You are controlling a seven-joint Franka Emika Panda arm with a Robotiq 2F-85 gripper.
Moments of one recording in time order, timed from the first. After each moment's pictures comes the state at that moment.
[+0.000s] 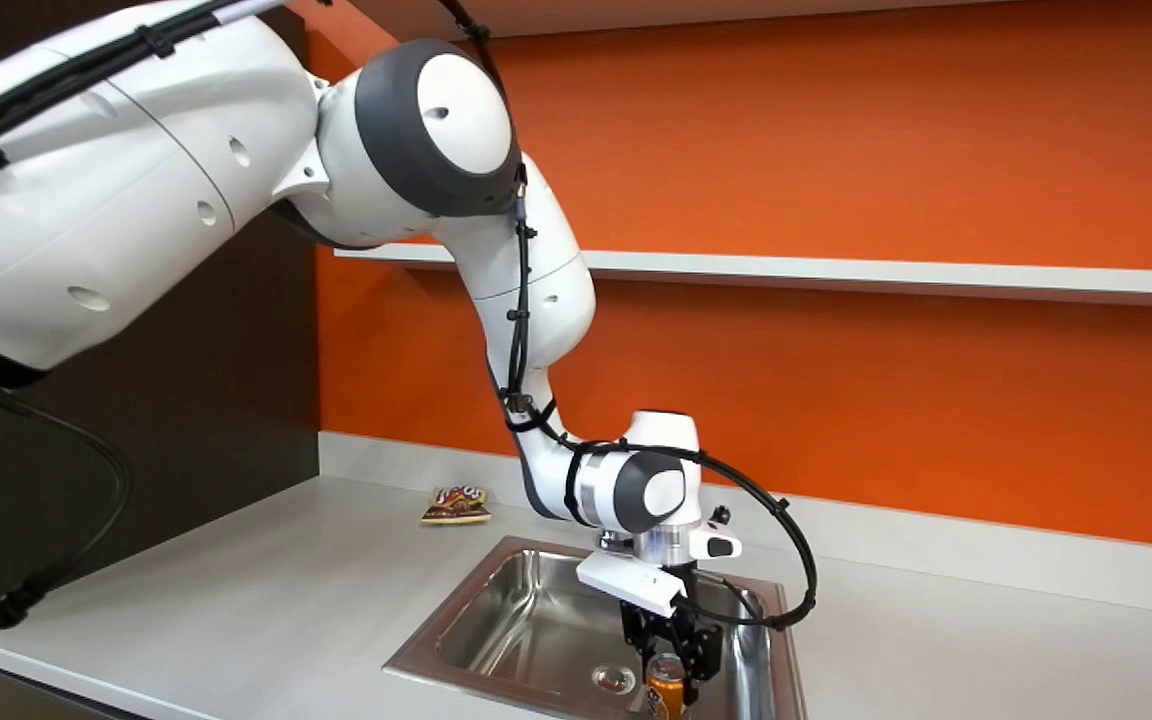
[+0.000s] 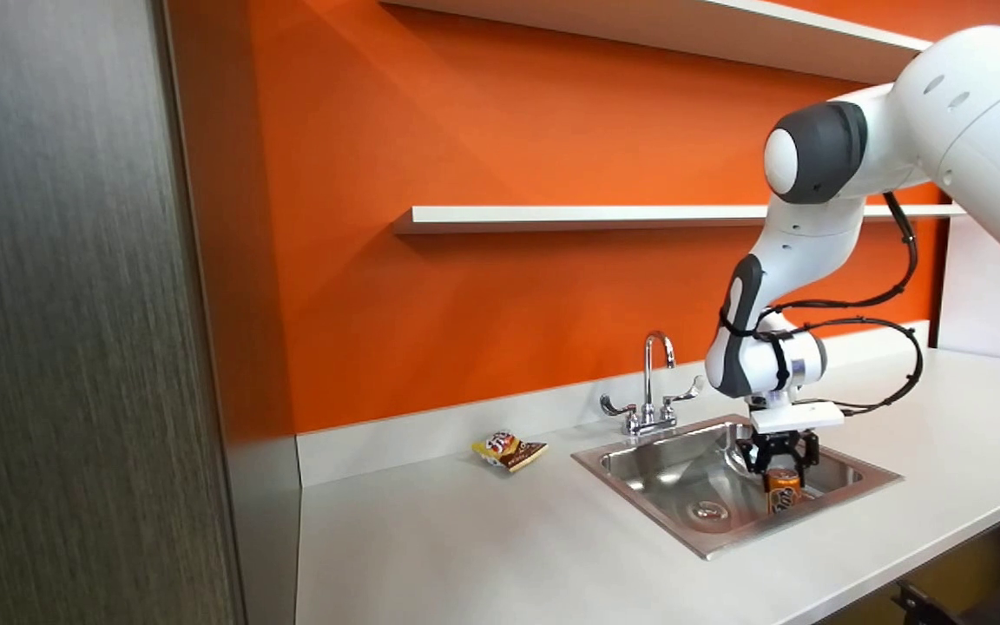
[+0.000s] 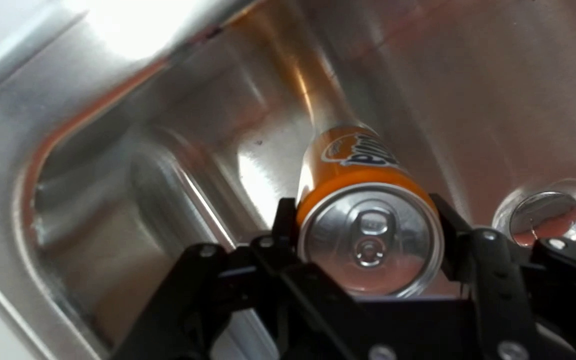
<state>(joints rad) -0.29 0.79 -0.24 -1.89 0.01 2.63 -0.01</state>
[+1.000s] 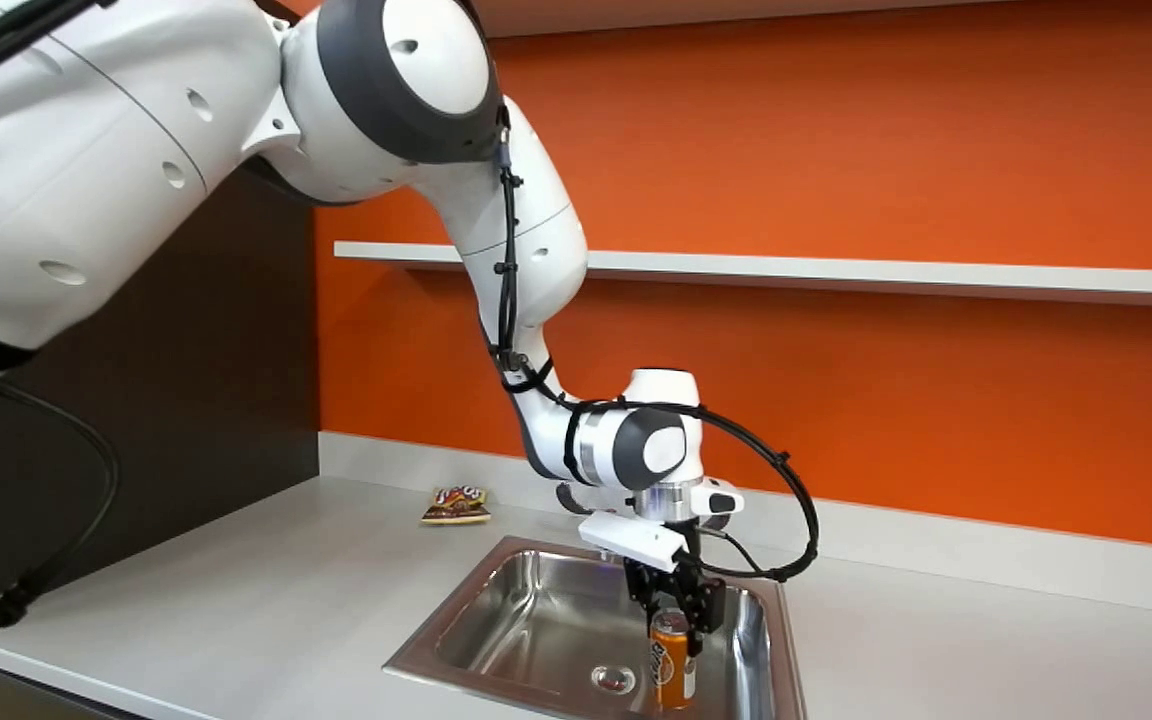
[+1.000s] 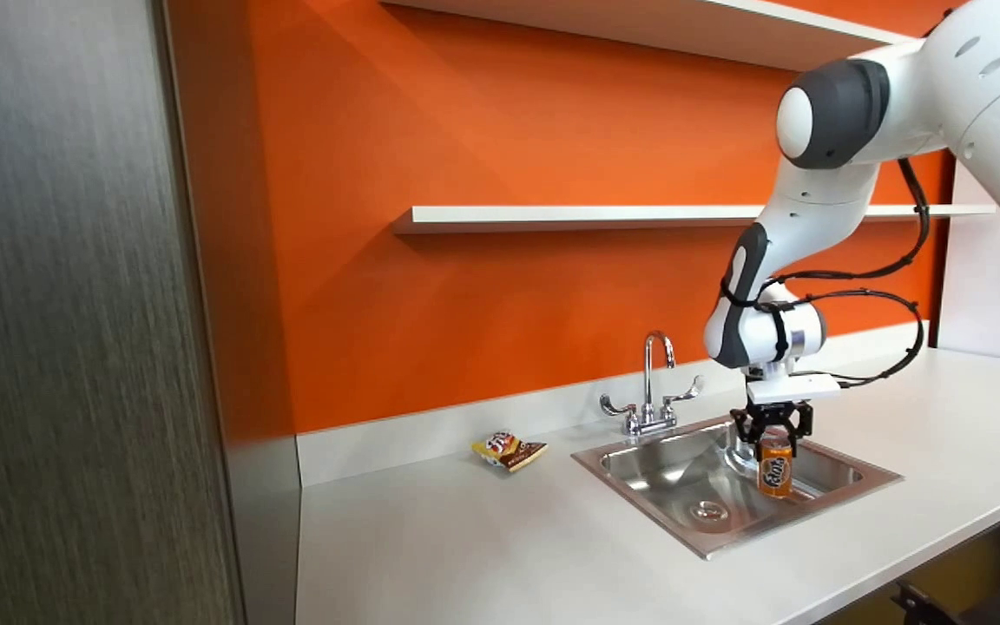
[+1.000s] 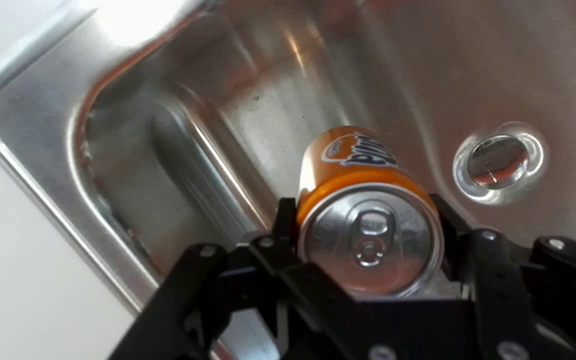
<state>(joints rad) -0.28 0.67 -0.24 -1.94 0.01 2.63 0.00</state>
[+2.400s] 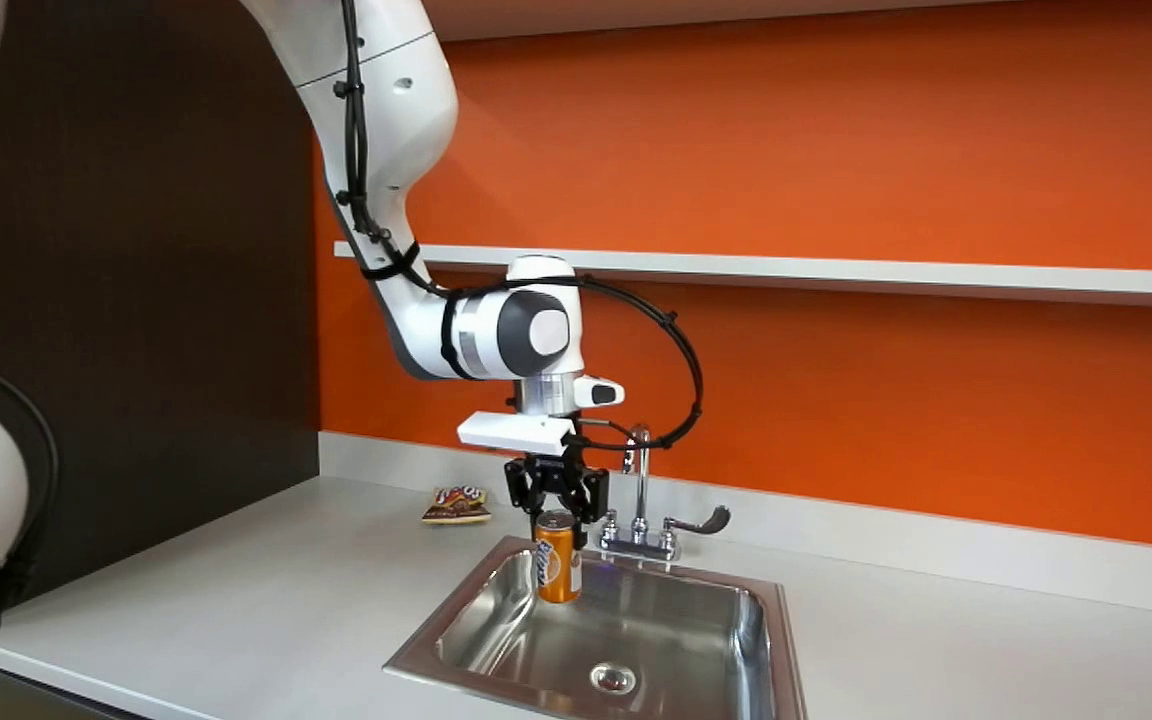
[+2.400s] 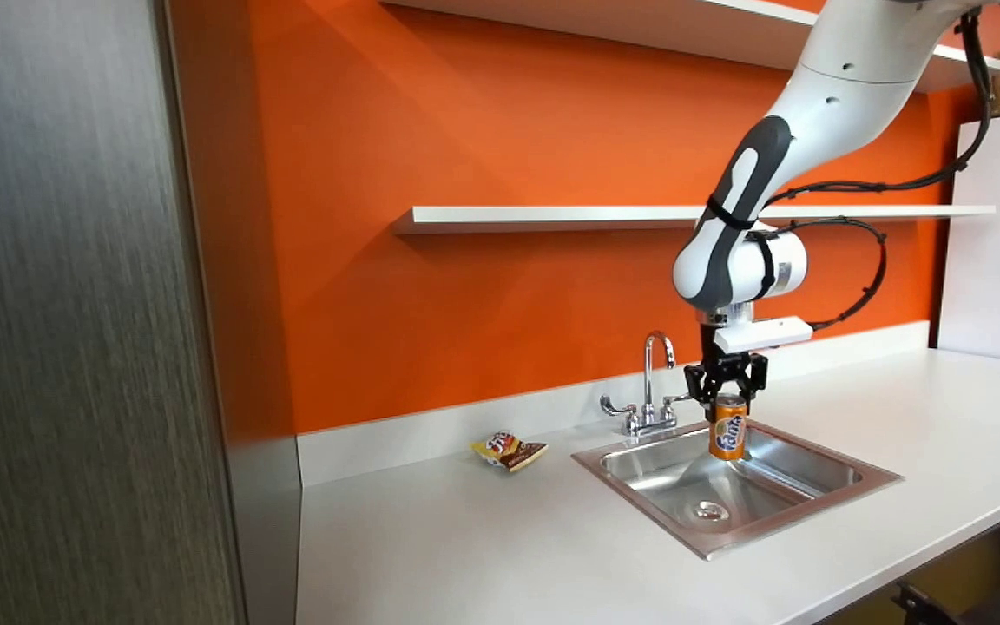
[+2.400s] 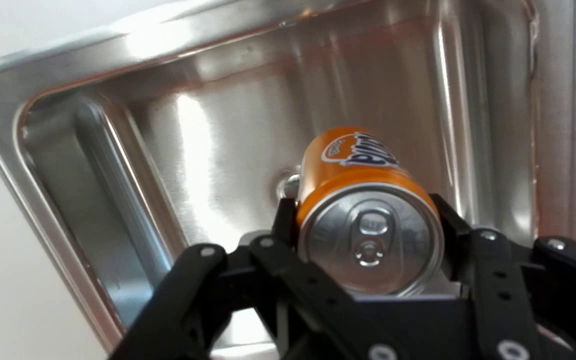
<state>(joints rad) -0.10 0.20 -0.20 -2.32 -0.13 2.58 0.00</state>
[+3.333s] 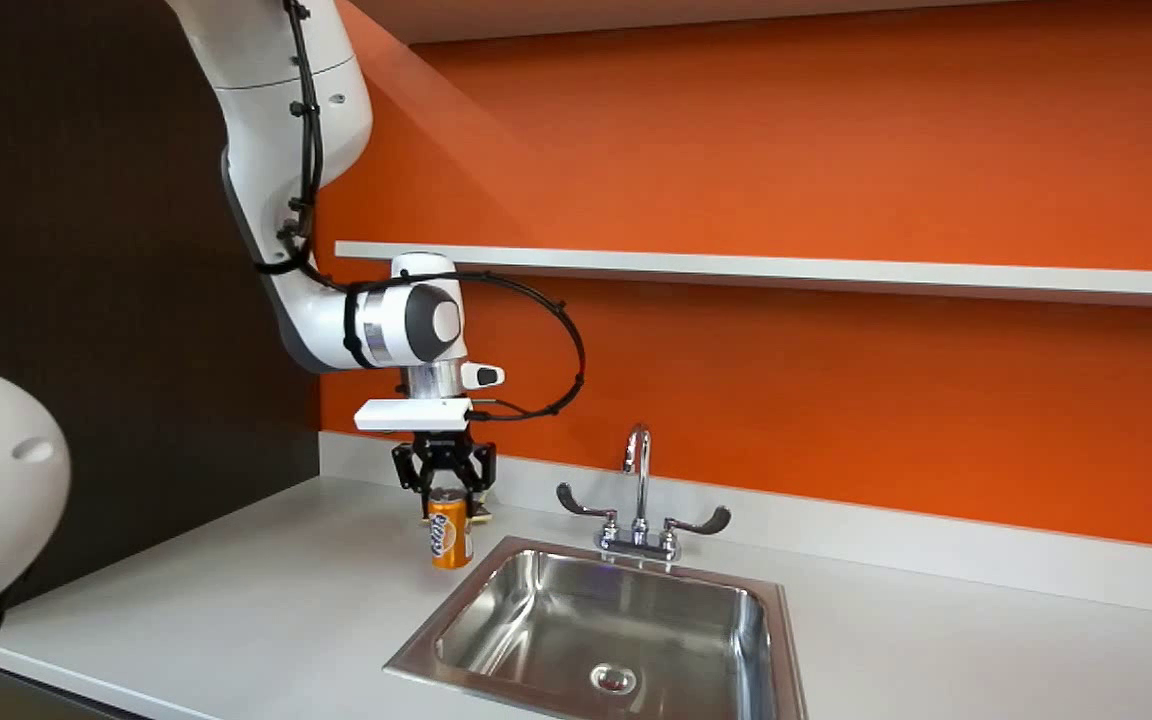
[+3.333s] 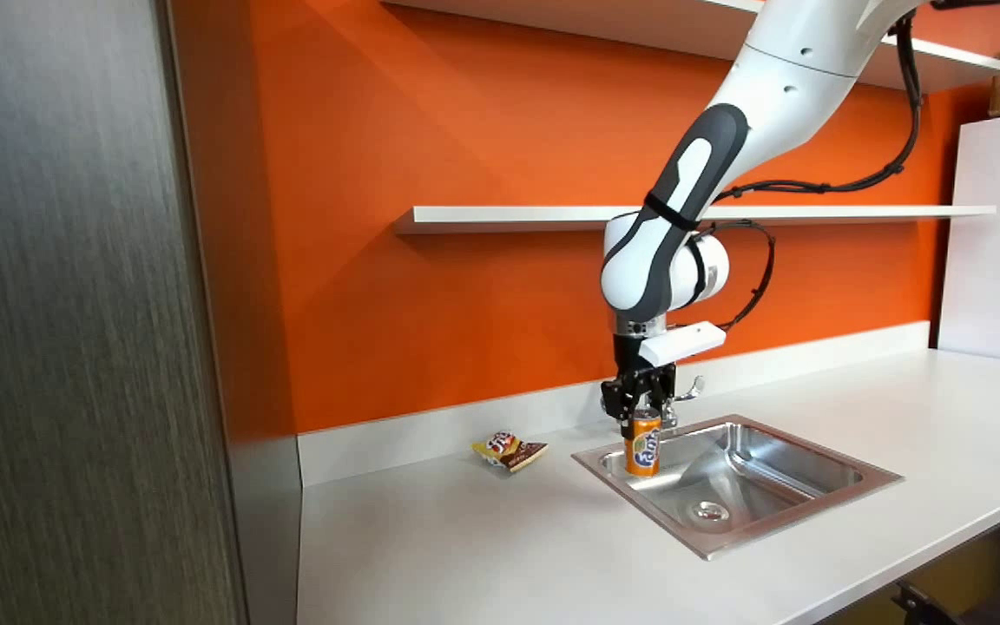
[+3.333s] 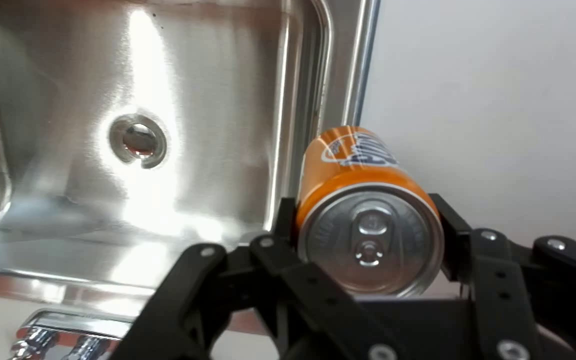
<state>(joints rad) 0.06 0.19 -0.05 -2.33 -0.19 2.58 0.00</state>
